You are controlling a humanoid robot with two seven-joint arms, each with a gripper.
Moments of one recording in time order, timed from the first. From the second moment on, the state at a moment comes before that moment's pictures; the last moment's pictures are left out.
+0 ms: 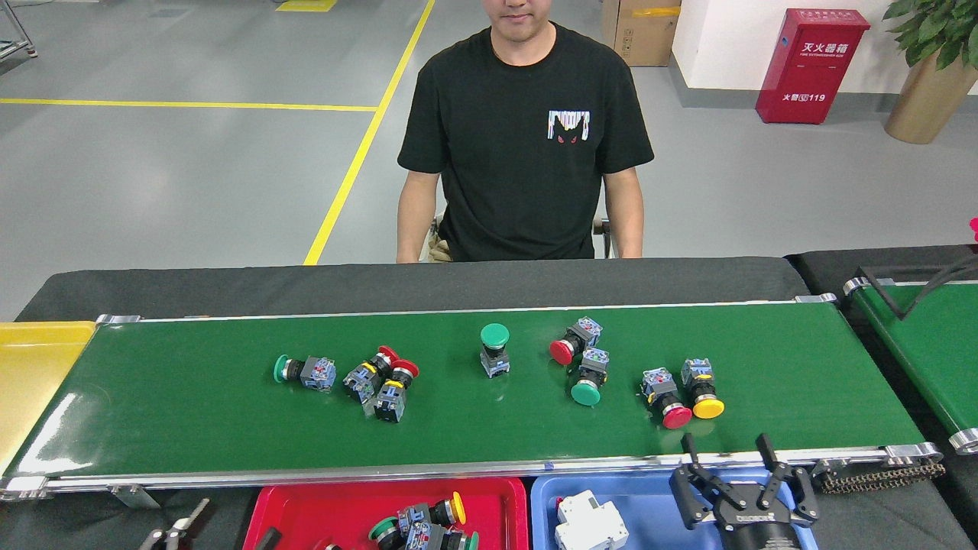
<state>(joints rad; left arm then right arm) 0.34 0.04 0.48 -1.68 -1.39 -0.61 0.12 0.15 0.05 0.08 -1.64 1.41 -0.08 -0.03</state>
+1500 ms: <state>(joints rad) -0.22 0.13 0.22 -1.20 -1.54 -0.54 -0.14 -0.26 0.08 0.19 -1.23 1.41 0.06 0.08</state>
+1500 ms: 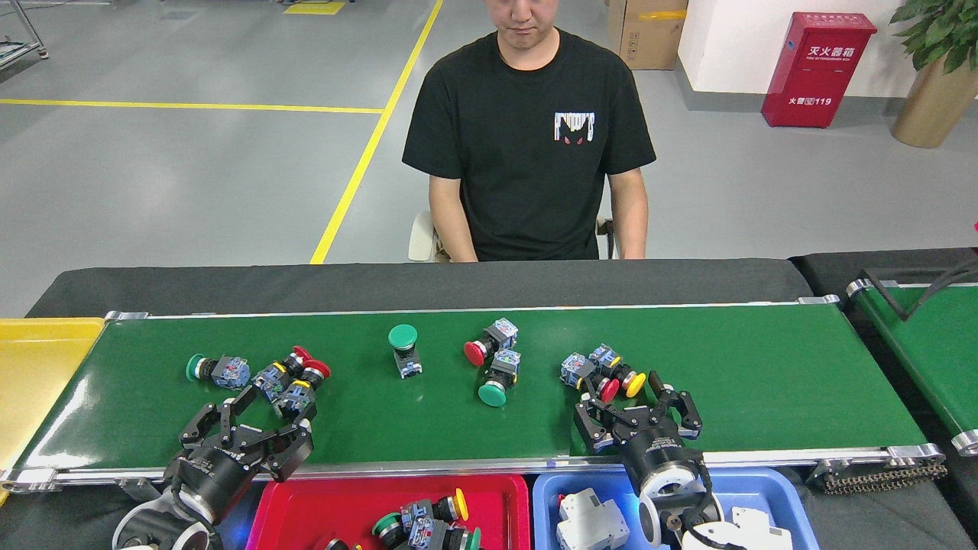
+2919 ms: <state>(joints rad) 0.11 0.20 0.20 -1.58 -1.45 -0.76 0.11 0.04 0.08 0.49 -1.68 1.37 -0.33 0.08</state>
